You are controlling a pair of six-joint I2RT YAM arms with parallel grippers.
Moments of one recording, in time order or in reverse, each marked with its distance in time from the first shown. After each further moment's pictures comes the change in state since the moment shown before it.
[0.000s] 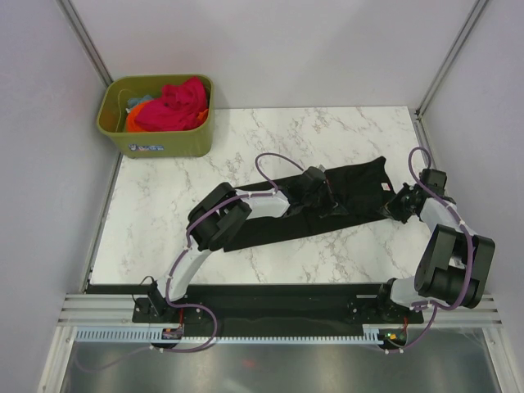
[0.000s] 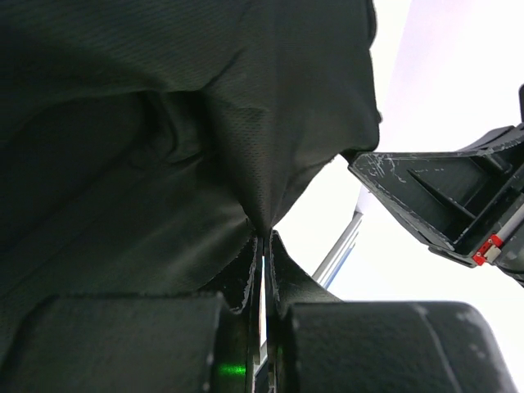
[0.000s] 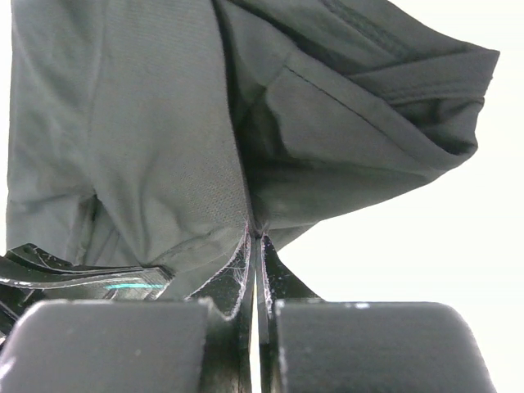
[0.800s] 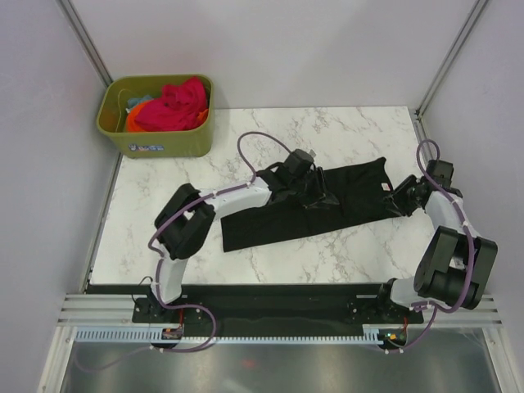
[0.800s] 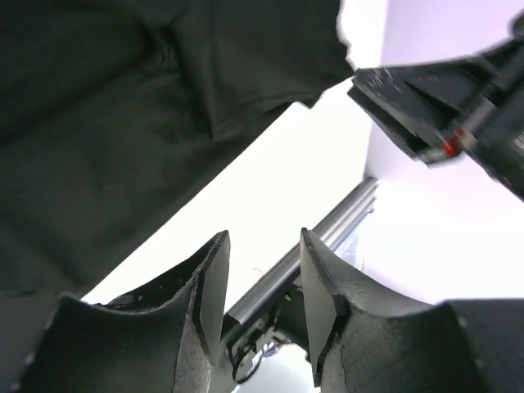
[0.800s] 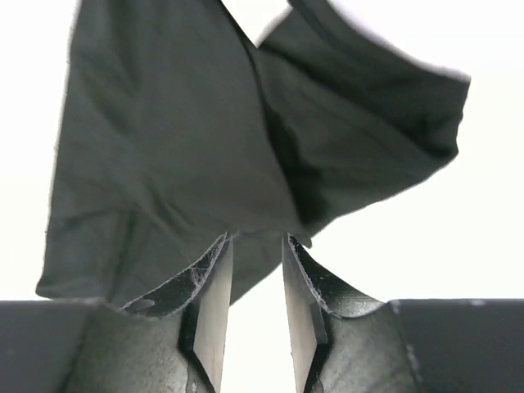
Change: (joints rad) left arm 0.031 -0.253 -0.050 -0.321 -0.010 0.167; right arm -0.013 -0.011 0.082 -0.101 0.024 0.046
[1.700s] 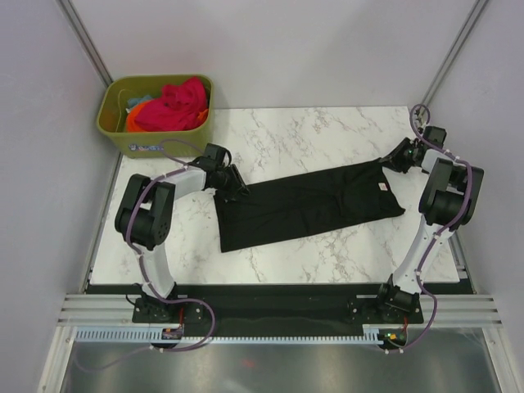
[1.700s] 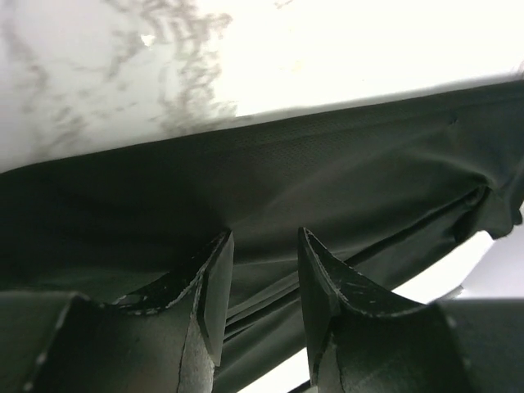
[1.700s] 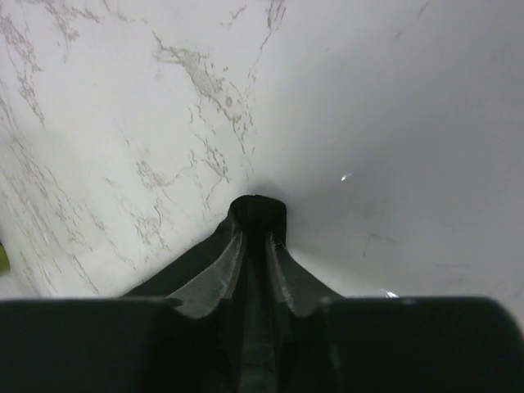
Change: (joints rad) left arm 0.561 -0.156 -0.365 -0.144 0.050 0.294; right arm 0.011 0.754 0.642 0.261 -0.168 -0.088
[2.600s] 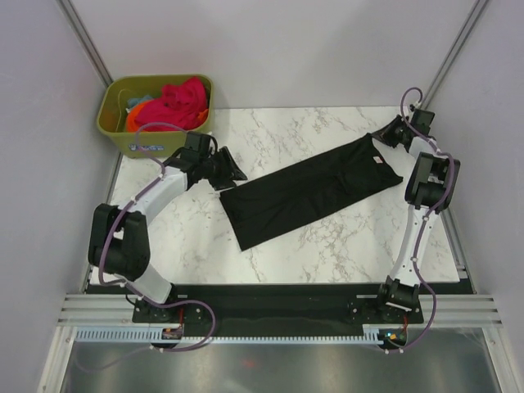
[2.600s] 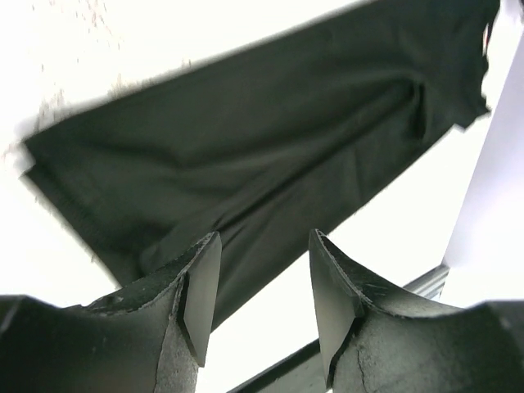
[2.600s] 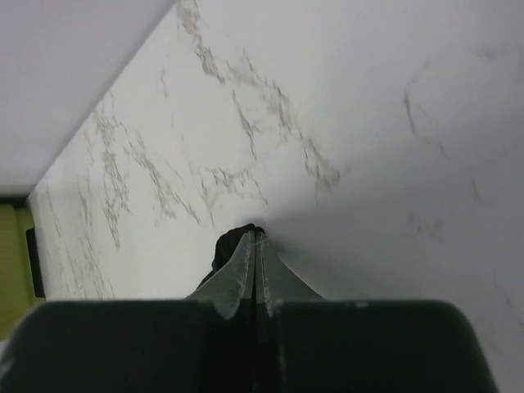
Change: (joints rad) left arm 0.027 -0.289 0.002 -0.097 -0.012 0.076; right arm 0.064 0.386 0.503 0.127 -0.072 0.107
